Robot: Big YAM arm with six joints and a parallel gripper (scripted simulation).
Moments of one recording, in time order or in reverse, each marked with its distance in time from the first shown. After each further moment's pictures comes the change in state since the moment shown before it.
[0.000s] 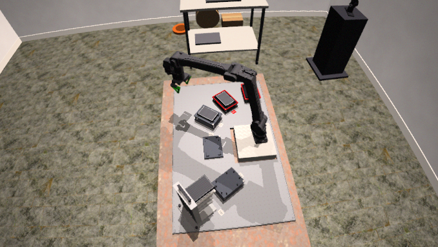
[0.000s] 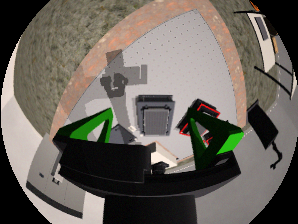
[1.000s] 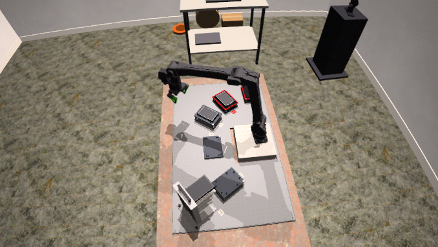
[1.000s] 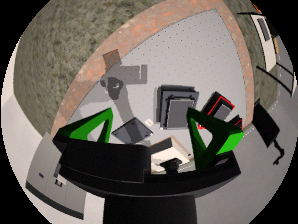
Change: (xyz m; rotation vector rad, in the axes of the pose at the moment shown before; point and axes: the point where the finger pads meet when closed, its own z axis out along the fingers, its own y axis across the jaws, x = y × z) arm 0.038 0.080 0.000 0.003 -0.001 -0.006
